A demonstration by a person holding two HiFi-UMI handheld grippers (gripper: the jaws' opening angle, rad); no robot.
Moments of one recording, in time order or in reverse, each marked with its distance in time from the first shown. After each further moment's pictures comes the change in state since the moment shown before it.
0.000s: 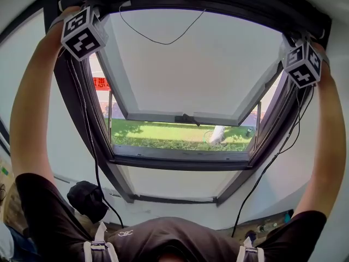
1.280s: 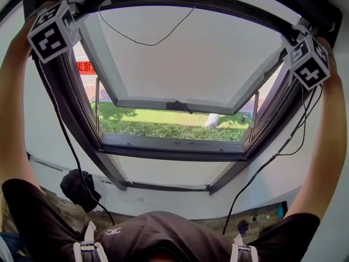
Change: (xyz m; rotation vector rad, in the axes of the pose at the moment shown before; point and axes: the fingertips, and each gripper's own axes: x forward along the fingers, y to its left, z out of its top) left arm -0.012 -0.049 -0.004 0.113 0.076 -0.207; right arm 0.009 0.062 -0.012 -0.071 0.040 0.271
